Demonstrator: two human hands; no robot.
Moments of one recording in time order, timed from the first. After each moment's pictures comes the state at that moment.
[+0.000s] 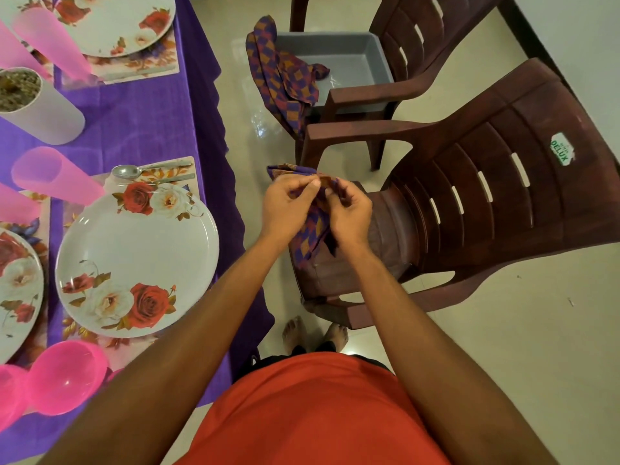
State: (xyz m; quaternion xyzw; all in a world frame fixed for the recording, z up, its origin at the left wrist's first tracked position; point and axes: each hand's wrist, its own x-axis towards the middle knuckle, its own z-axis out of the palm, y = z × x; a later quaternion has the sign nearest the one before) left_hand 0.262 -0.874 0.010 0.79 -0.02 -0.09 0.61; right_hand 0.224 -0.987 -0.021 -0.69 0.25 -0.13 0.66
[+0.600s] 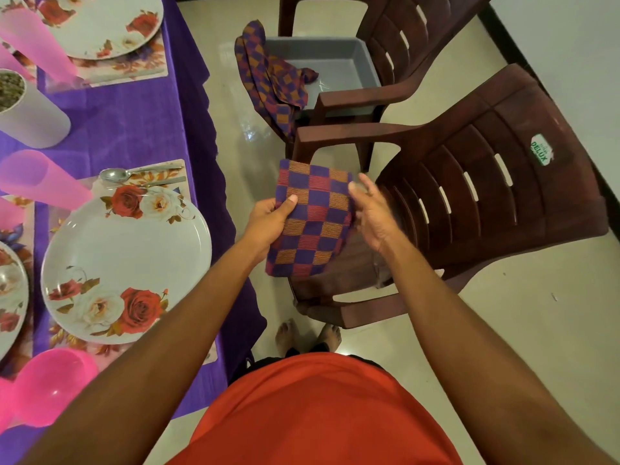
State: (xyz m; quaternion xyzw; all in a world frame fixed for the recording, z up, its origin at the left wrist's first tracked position) left_hand 0.266 -0.850 -0.021 0.70 0.11 -0.31 0.63; right_hand 0.219 -1.055 -0.018 -0.55 0.31 0.06 0.77
